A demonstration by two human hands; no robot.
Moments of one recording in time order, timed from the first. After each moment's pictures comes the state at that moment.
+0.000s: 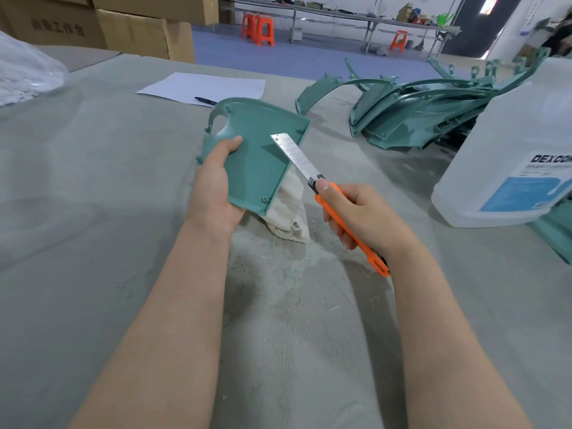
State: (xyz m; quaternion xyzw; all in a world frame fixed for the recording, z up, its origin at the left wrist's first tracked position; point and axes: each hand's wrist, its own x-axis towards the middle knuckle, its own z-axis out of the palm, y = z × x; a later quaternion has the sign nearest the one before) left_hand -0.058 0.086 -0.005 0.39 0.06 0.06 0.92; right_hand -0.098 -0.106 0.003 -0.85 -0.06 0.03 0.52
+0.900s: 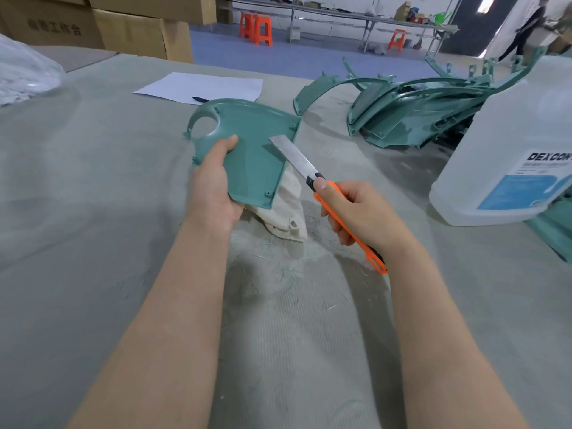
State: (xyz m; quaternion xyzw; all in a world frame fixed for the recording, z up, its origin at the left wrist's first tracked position) left_hand -0.054 0.083 -0.005 0.38 0.10 0.08 0.92; right_hand -0.096 -0.106 0.001 -0.86 -0.05 0.00 0.50
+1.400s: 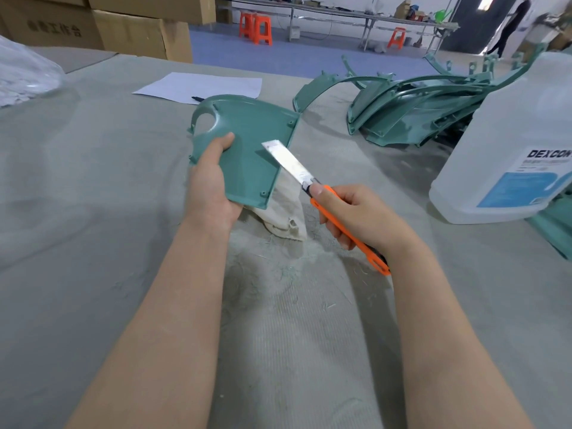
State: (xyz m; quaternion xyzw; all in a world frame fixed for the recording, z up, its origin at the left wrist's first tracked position) left_hand -0.054 0.085 -0.007 0.37 0.07 0.08 0.92; right_hand -0.099 -0.106 0.003 -0.86 -0.07 0.06 0.50
